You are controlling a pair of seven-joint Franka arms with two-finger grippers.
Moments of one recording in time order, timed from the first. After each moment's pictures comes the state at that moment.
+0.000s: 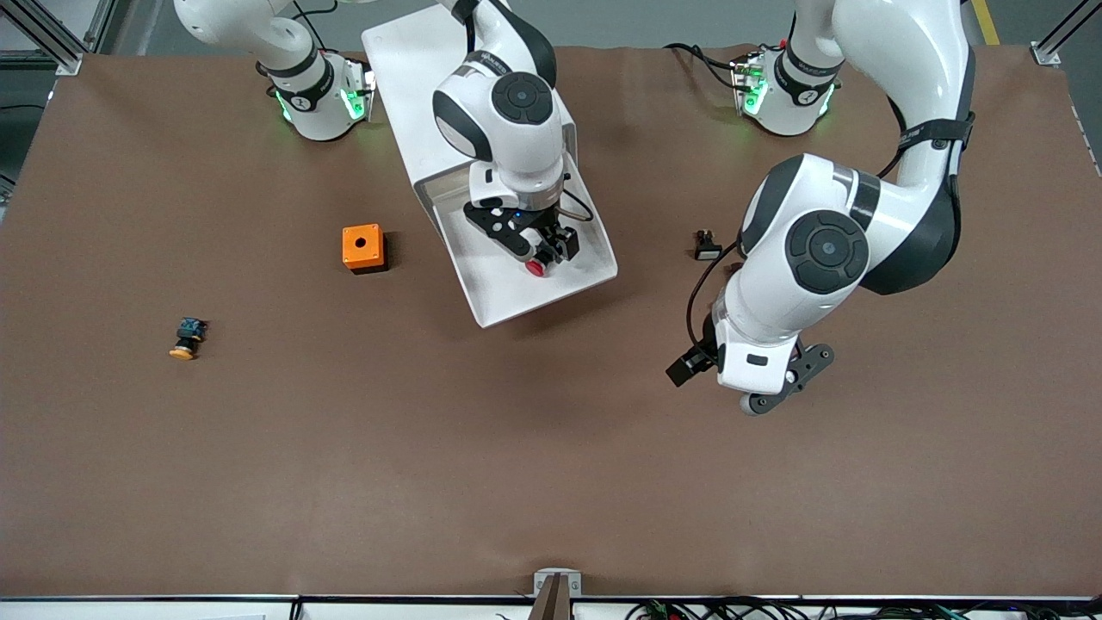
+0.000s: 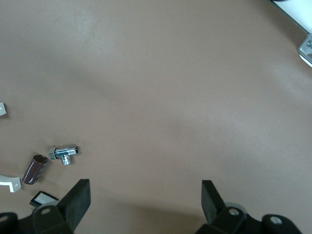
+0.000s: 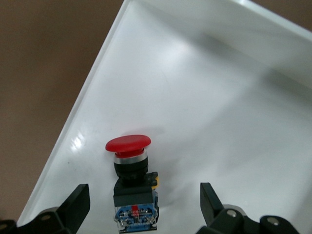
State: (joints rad) left arm -0.43 0.55 0.00 -1.25 -0.06 1.83 -1.01; right arm 0.88 0.40 -0.01 -1.72 -0.01 2.16 1.58
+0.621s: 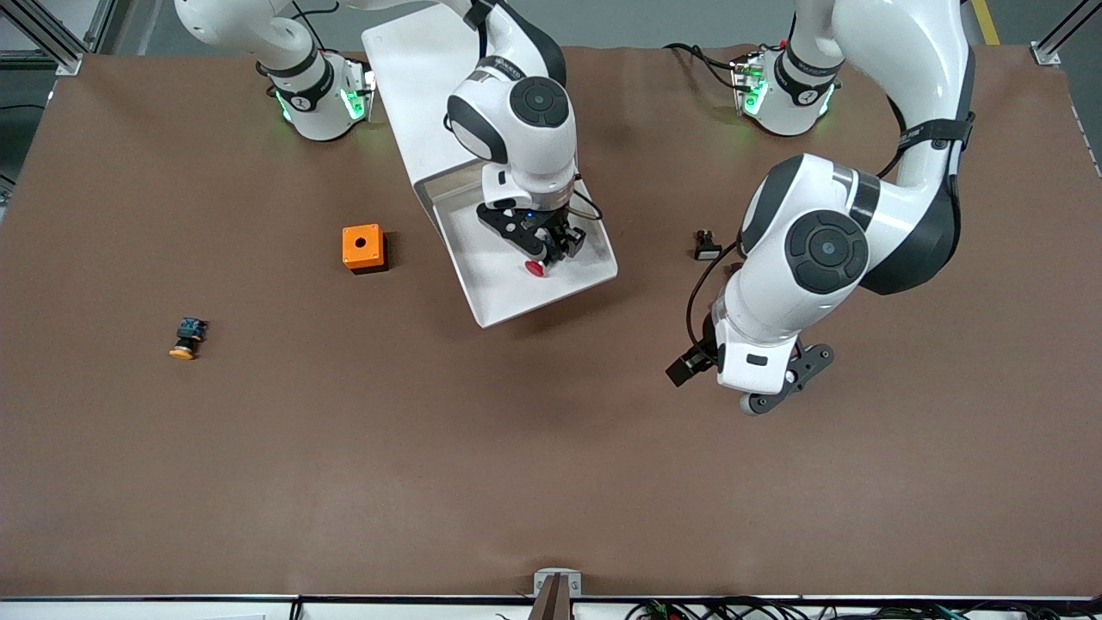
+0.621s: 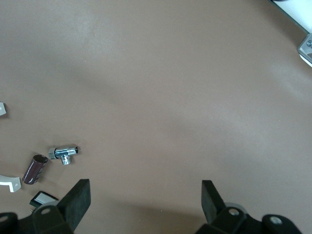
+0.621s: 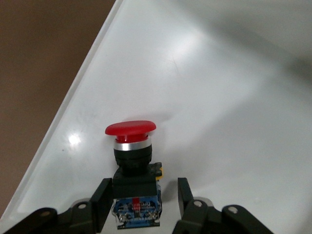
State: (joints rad) left arm -0.43 0.55 0.00 -1.25 -0.06 1.83 -1.01; right arm 0.90 0.44 -0.01 -1.70 -0.02 2.17 1.58
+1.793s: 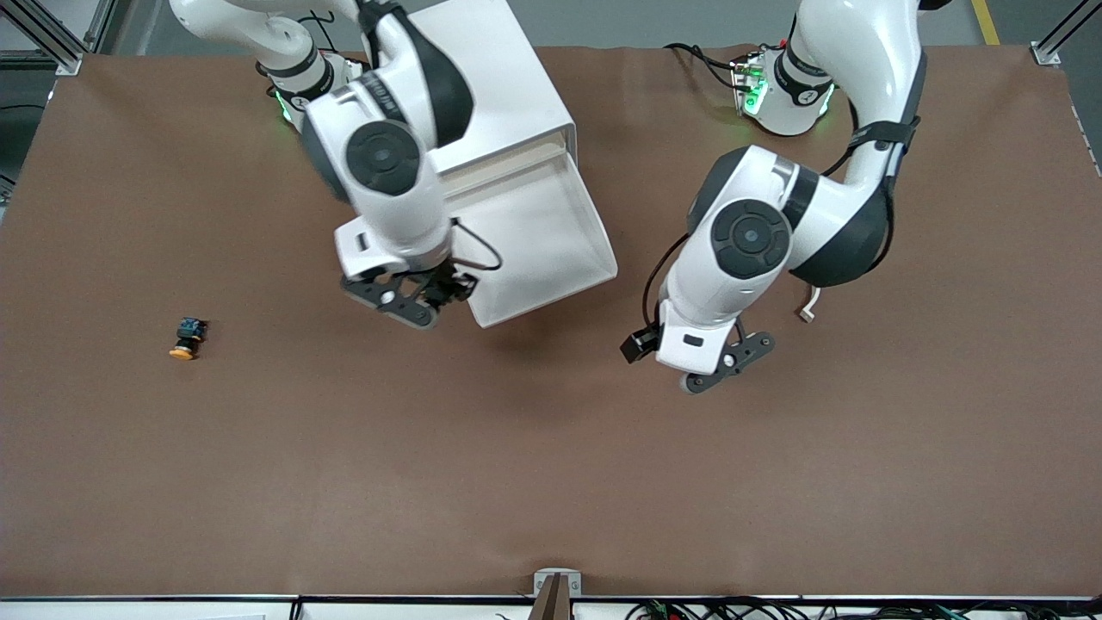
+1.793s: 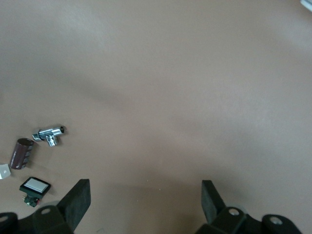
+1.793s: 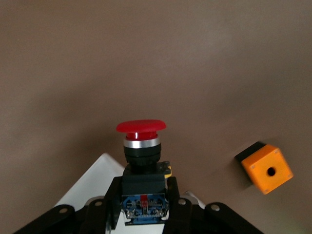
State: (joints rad) left arm -0.51 0.59 -0.02 -1.26 -0.06 1.84 -1.01; right arm 0.58 0.37 -0.05 -1.49 -0.02 1.78 0.94
